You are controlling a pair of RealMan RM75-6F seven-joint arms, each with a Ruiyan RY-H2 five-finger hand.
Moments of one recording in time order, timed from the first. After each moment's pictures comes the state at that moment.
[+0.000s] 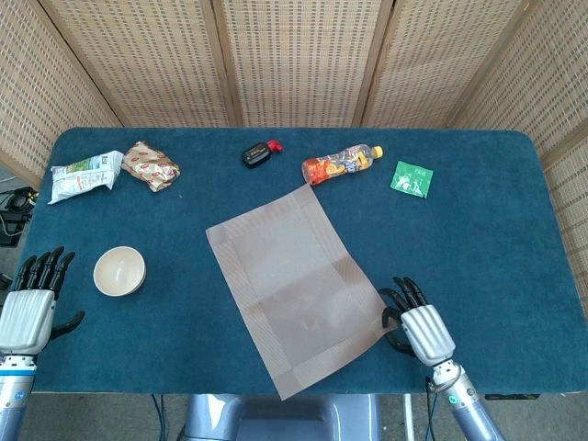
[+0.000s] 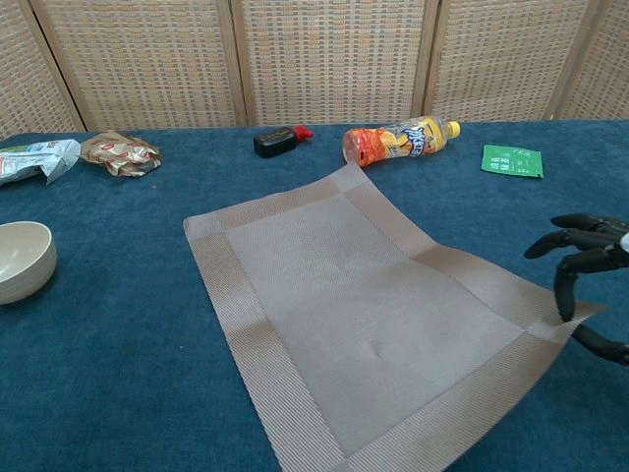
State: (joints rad) left arm -0.12 -1.24 -0.05 -1.59 1.46 1.47 0.19; right arm 0.27 -1.53 -0.07 -1.37 -1.64 1.40 0.04
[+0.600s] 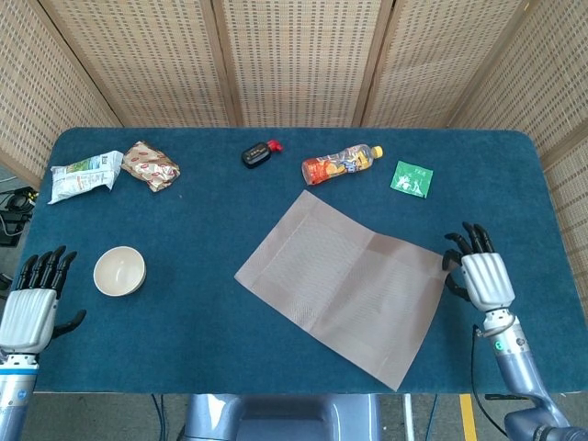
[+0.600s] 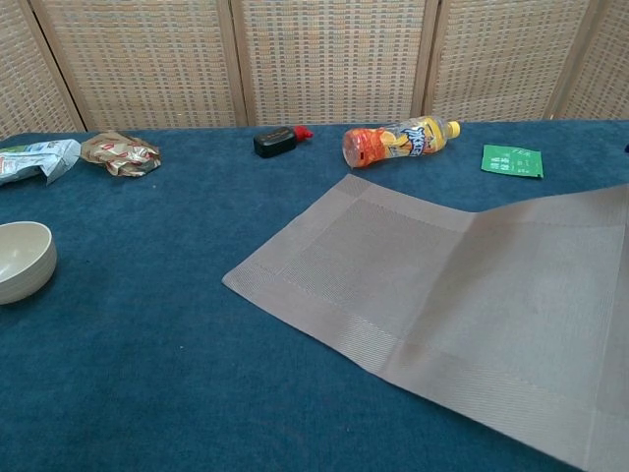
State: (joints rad) left arm -0.13 -1.25 -0.05 -1.59 1.45 1.46 0.21; right arm 0.37 -1.41 0.14 -1.23 -1.45 1.28 0.08
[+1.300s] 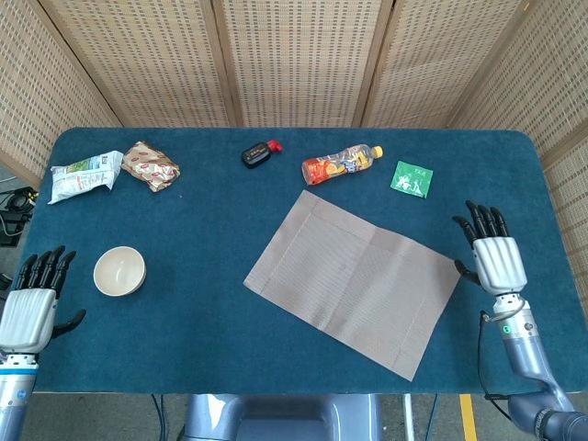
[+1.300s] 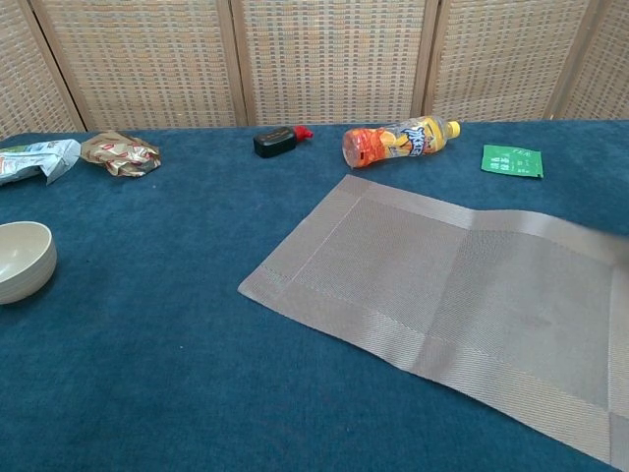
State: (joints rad) left arm -0.13 -1.25 -0.06 -1.59 1.45 1.46 0.20; right arm 0.39 -1.40 0.16 -1.17 -1.41 1.27 0.03
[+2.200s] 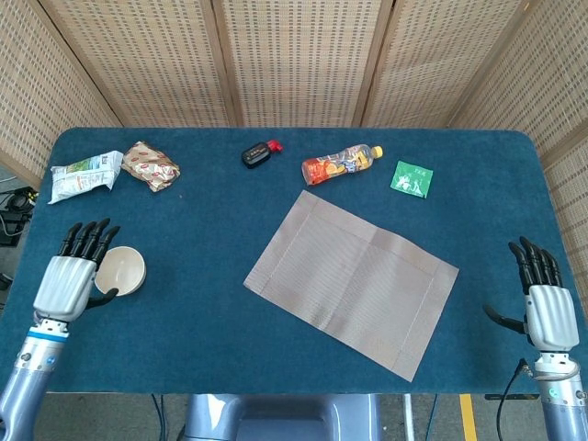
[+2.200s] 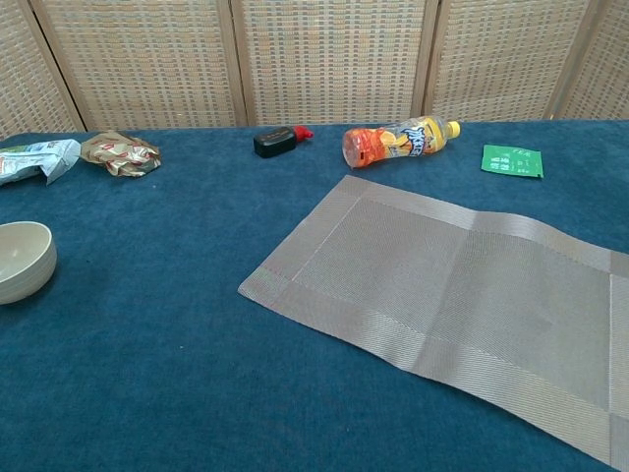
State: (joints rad) left arm -0.30 -1.24 -0.13 -1.66 1.47 1.30 0.30; right arm 0.14 -1.26 0.11 -1.43 -1.46 1.54 0.22
